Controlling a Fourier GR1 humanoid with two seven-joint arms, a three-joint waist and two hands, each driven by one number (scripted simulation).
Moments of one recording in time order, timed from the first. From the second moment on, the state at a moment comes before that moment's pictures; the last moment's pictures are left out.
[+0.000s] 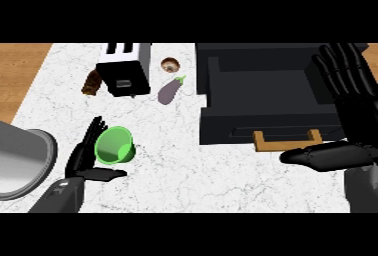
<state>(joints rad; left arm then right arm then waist) -0.50 0.25 0.24 -0.17 -0.03 -0.25 -0.97 -0.30 -0.18 -0.10 -1.87 -0.12 0.16 0.14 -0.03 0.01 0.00</state>
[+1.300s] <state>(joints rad) -0.52 0.14 0.35 -0.27 0.04 -0.02 -1.11 -0.31 -0.20 -0.13 -1.84 -0.12 0.18 0.12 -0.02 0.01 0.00</state>
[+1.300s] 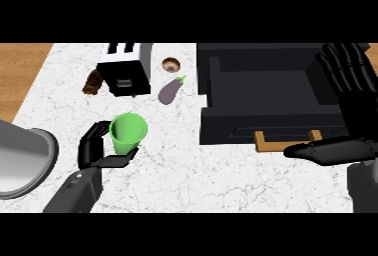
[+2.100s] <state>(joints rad) -0.72 0.06 0.25 -0.56 0.05 -0.13 -0.93 -0.26 -0.21 -0.15 -1.87 -0.12 0.18 0.13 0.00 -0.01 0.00</state>
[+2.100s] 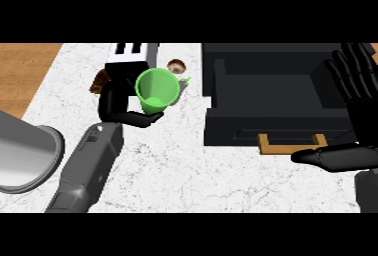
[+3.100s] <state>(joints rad) -1.24 0.00 -0.04 -0.62 0.19 0.28 -0.30 -0.28 -0.22 -0.16 -1.82 -0.11 0.20 0.08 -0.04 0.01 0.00</state>
